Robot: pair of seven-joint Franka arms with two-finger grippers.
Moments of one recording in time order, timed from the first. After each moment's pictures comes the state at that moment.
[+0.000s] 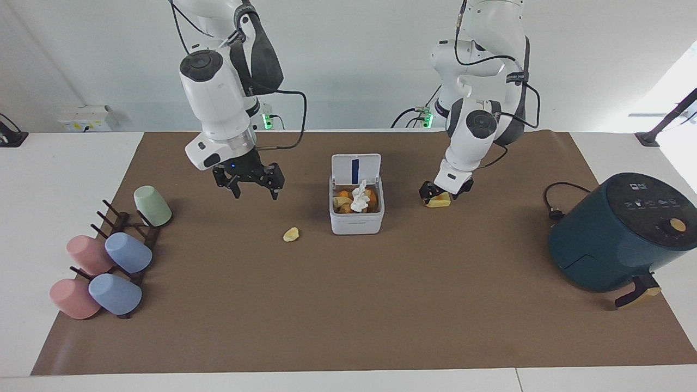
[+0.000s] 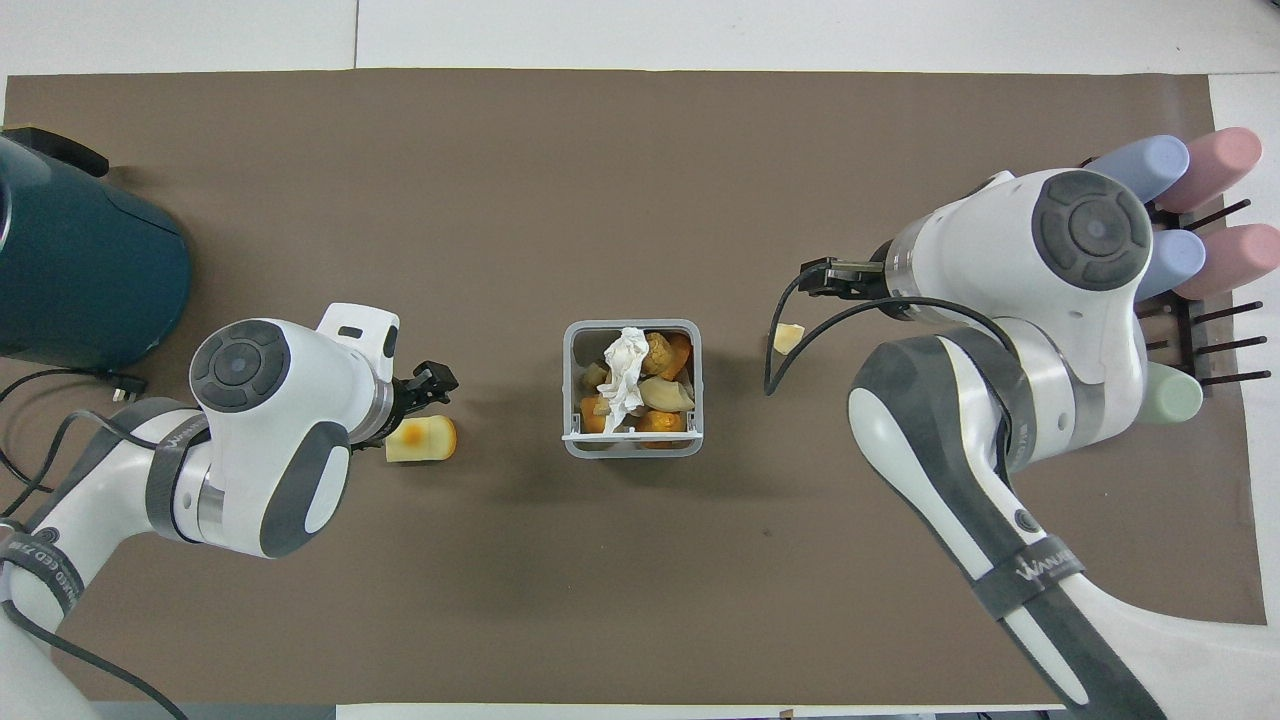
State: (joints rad) left arm -0.27 0.04 -0.09 -2.32 -0.06 2.31 -0.94; right arm 0.22 0.16 0.04 -1.95 0.04 2.25 0.37
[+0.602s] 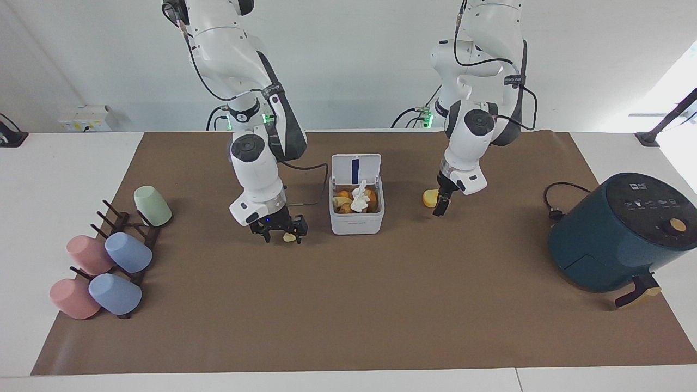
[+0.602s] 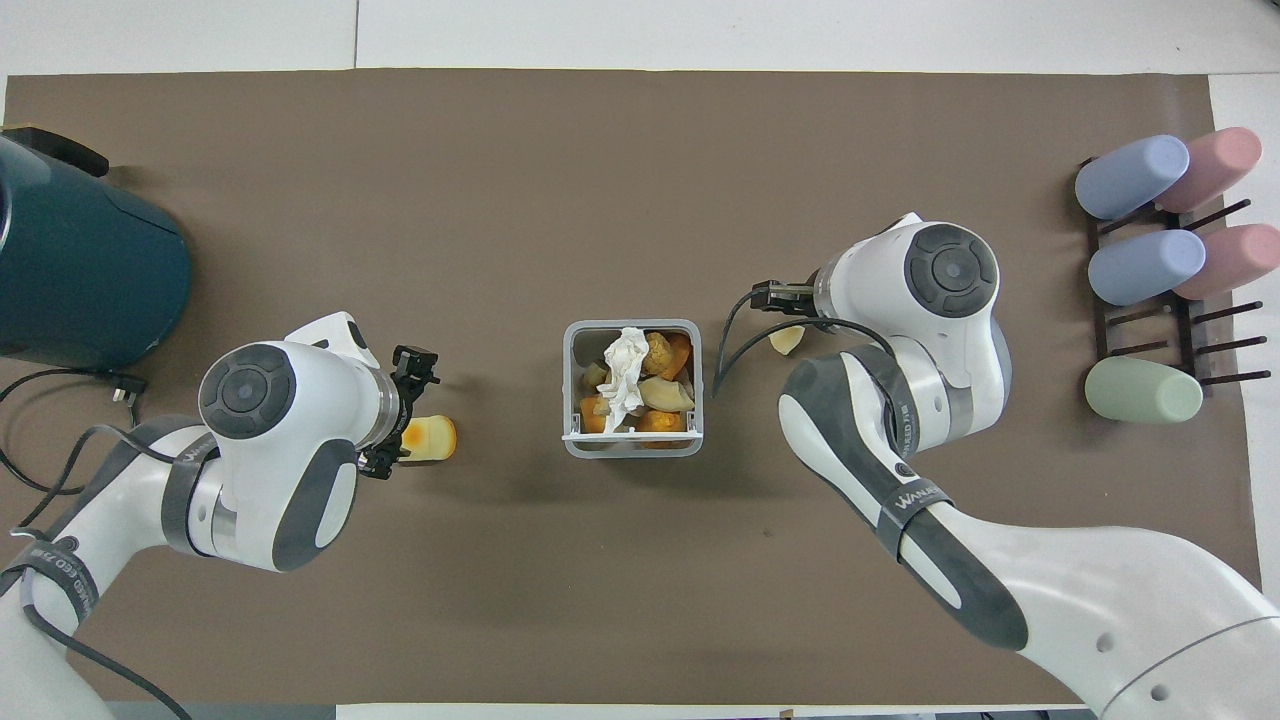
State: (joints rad) left arm -0.28 0.03 -0.08 -2.39 -0.06 2.46 -1.48; right arm 0.27 0.35 0.04 -1.99 0.04 2.48 0.40
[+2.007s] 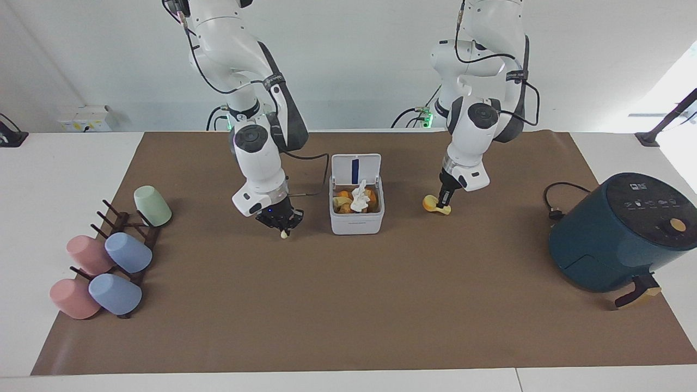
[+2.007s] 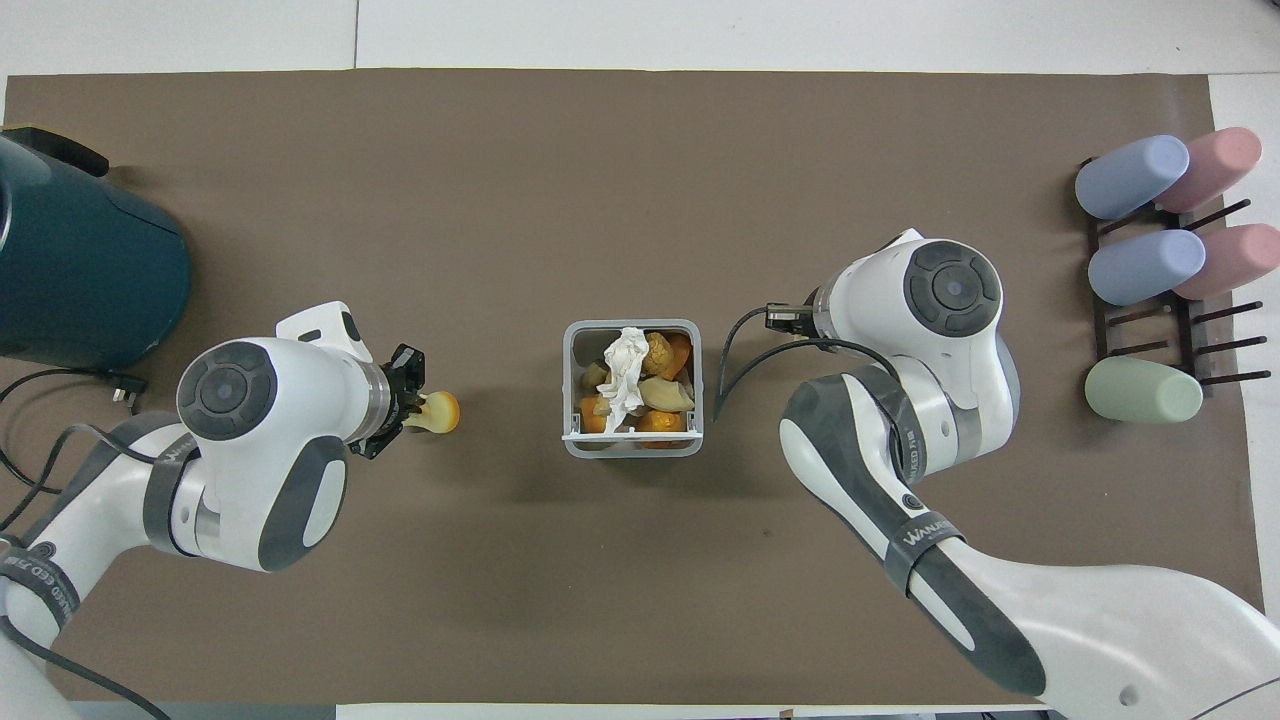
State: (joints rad) left arm -0.28 0.01 -0.08 -2.31 -0.06 2.38 -1.34; right arm 0.29 0.25 0.03 -2.04 0.04 2.42 0.41
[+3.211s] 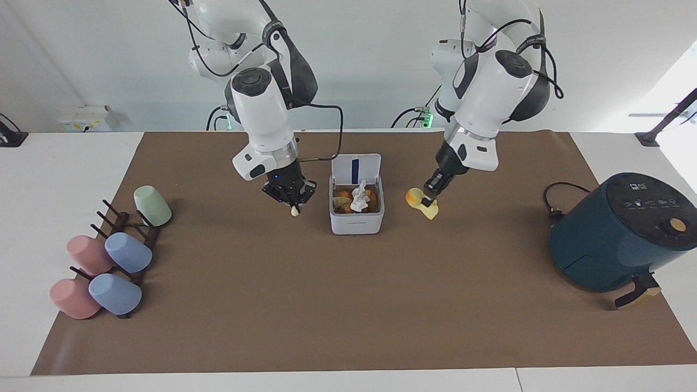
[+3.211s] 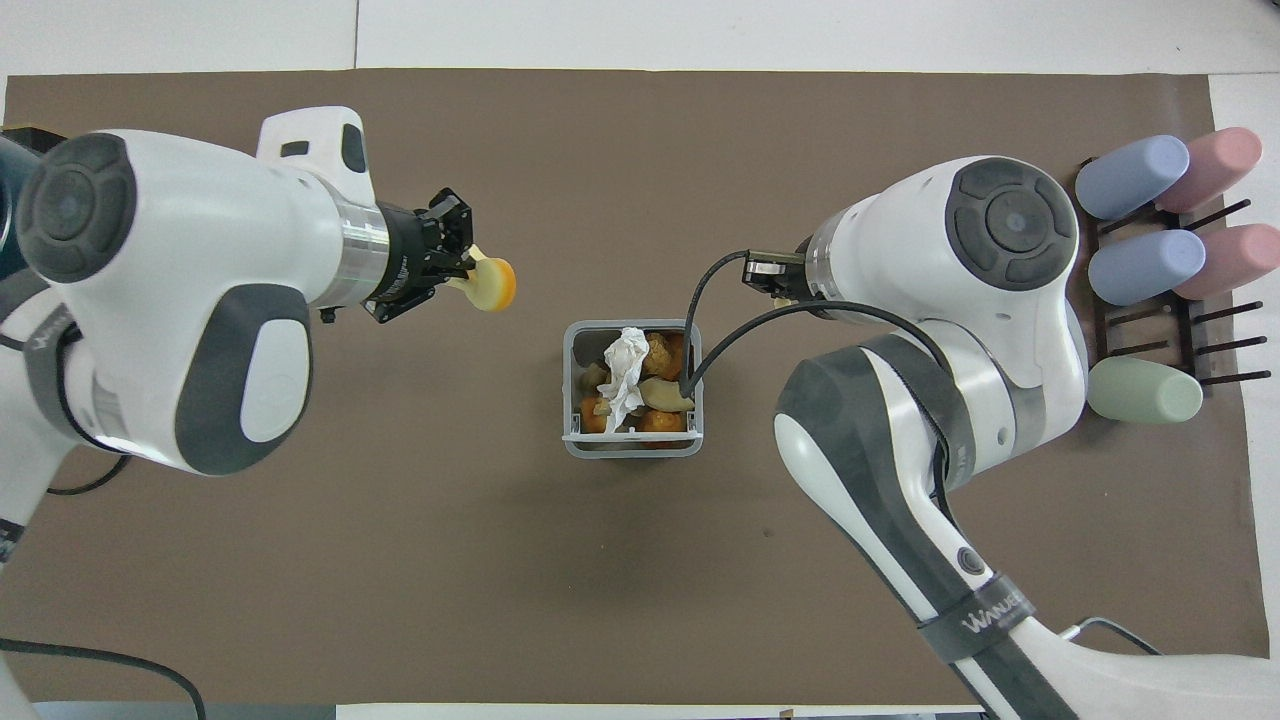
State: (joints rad) left arm -0.37 0.11 -0.10 -1.80 -0.22 2.19 -1.01; right arm 0.33 0.16 0.06 -1.81 0.08 2.15 0.56
